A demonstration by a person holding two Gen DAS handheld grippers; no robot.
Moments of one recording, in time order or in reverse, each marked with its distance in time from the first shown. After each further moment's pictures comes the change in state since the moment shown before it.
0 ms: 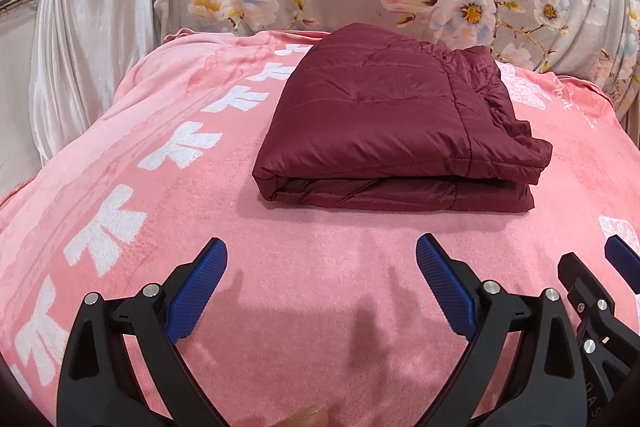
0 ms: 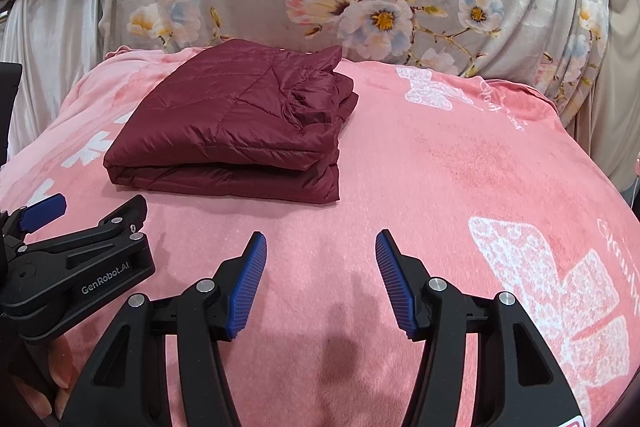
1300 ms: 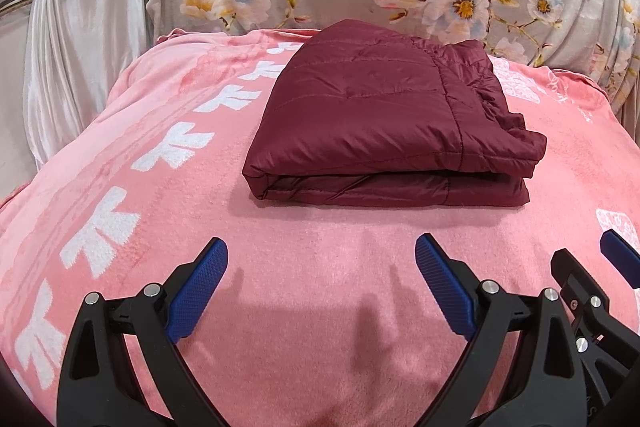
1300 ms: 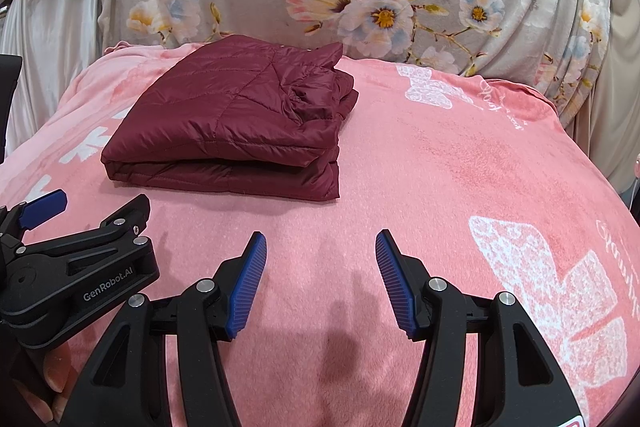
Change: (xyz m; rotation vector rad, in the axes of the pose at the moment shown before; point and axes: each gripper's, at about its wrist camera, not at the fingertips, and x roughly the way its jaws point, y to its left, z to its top) left arm 0.002 -0.002 0.002 0.018 0.011 -0.021; right arm 0.001 -0.001 0.001 -0.003 0.006 0.000
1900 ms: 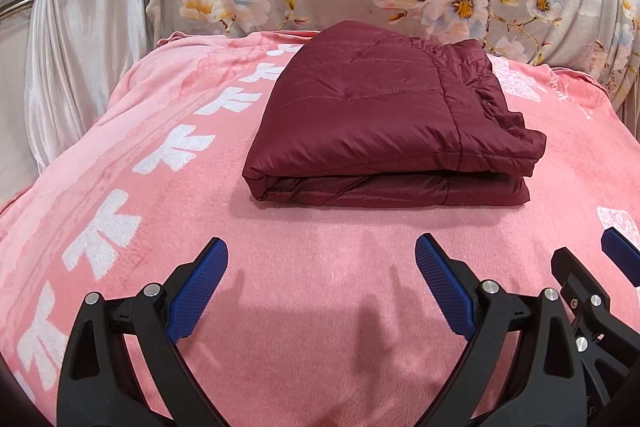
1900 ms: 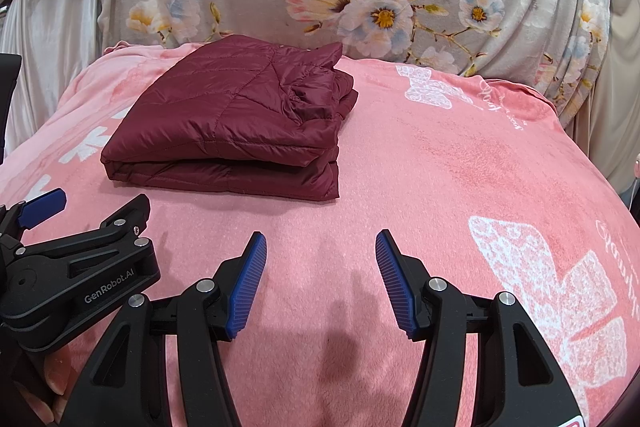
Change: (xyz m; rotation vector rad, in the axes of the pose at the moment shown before) left arm -0.001 -0.001 0.000 0.004 -0.004 0.001; right arm 0.000 -0.001 0.000 -0.001 0.000 0.001
